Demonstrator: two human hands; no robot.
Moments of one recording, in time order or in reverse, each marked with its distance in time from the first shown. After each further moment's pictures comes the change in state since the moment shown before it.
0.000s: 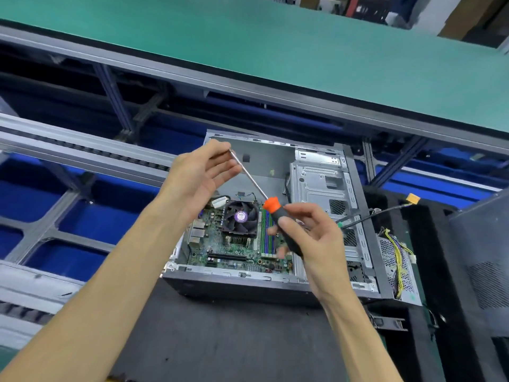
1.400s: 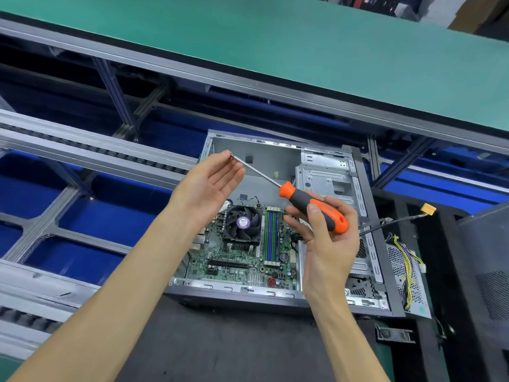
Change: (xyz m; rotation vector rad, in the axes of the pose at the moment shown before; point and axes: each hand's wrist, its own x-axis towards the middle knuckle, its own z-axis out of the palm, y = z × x) left_hand 0.025 -0.021 -0.012 -0.280 0.010 -0.136; right_hand 0.024 0.014 0.015 0.223 0.347 -0.225
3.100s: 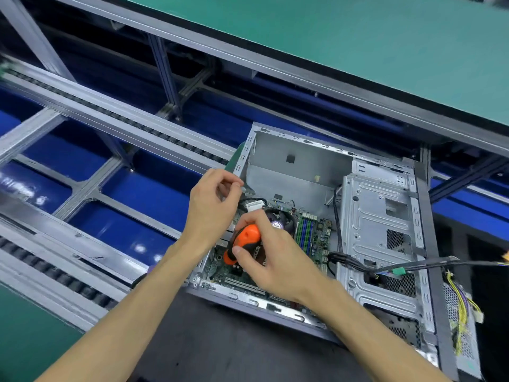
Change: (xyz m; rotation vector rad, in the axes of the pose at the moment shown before) left_hand -0.001 -0.016 -0.069 1.234 0.321 0.739; right_hand 0.009 0.056 0.043 -0.905 -1.216 -0.020
